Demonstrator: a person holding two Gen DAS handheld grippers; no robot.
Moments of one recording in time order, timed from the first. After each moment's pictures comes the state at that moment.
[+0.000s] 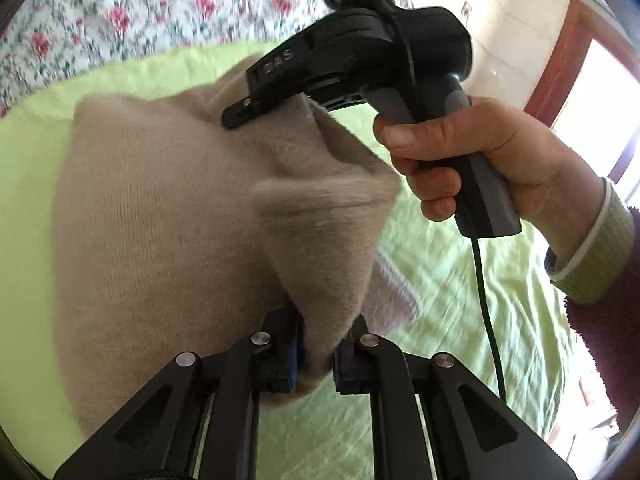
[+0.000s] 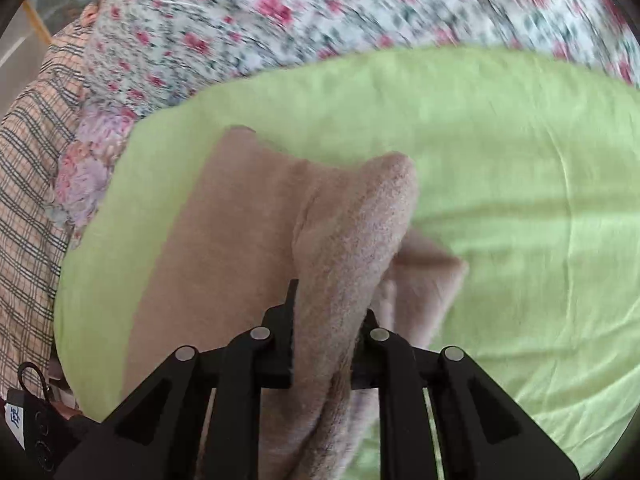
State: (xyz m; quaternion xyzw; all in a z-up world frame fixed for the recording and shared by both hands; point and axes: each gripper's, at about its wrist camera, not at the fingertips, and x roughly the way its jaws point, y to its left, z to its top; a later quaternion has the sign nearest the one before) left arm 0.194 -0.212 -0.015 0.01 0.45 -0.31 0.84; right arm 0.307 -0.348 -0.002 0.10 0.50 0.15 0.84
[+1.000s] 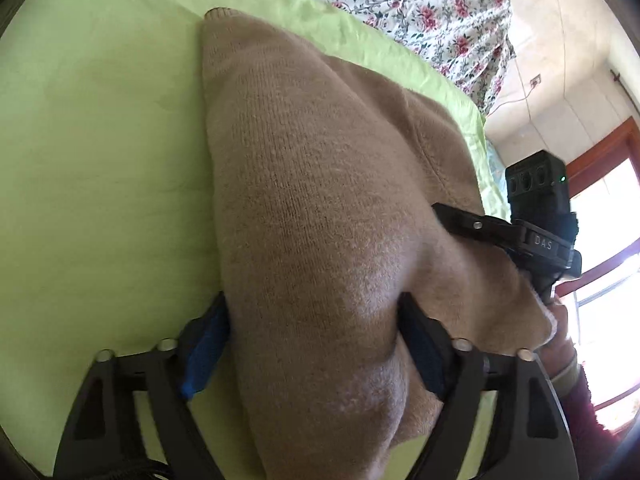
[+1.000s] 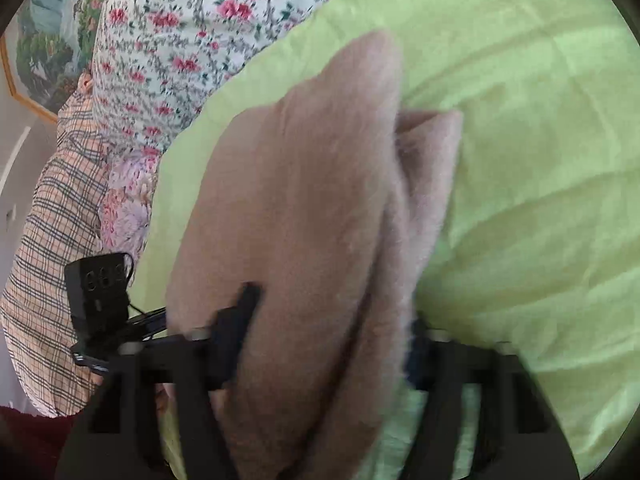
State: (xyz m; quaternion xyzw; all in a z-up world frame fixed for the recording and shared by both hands) left arm 0.305 -0.091 -0.049 -0.15 0.53 -0.28 0.79; right arm 0.263 -0.354 -0.042 0.26 0.50 0.18 0.81
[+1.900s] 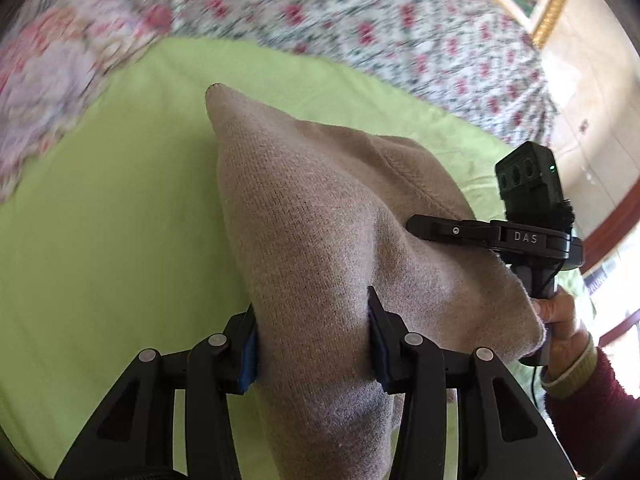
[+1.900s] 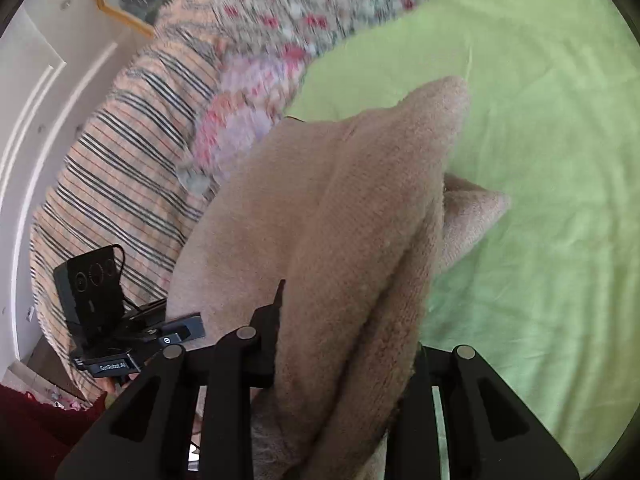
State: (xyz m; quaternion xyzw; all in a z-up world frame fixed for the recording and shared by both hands) left arm 0.132 0.153 0.020 -0.12 0.46 -0.10 0.87; right arm 0.253 -0.078 -0.045 0.20 0.50 0.37 0.76
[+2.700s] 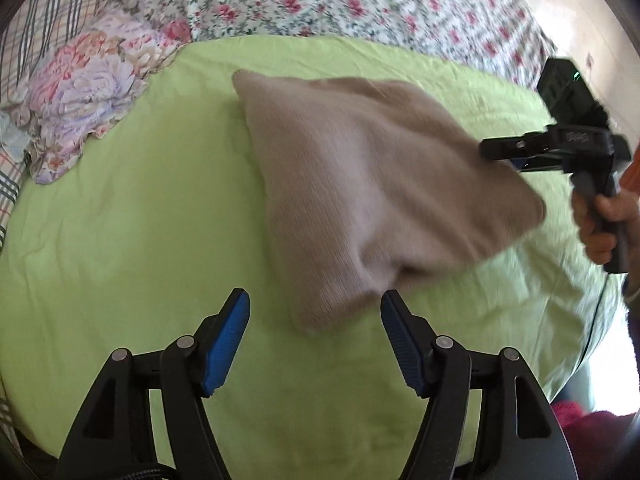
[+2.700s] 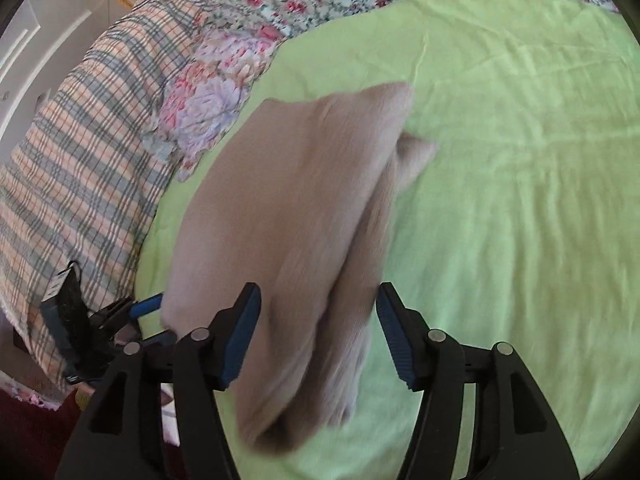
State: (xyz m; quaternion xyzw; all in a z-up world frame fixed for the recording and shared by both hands) left arm 0.024 0.135 0.001 0.00 0.45 -0.06 0.89; right arm 0.168 -0.104 -0.013 0.13 0.51 0.31 0.79
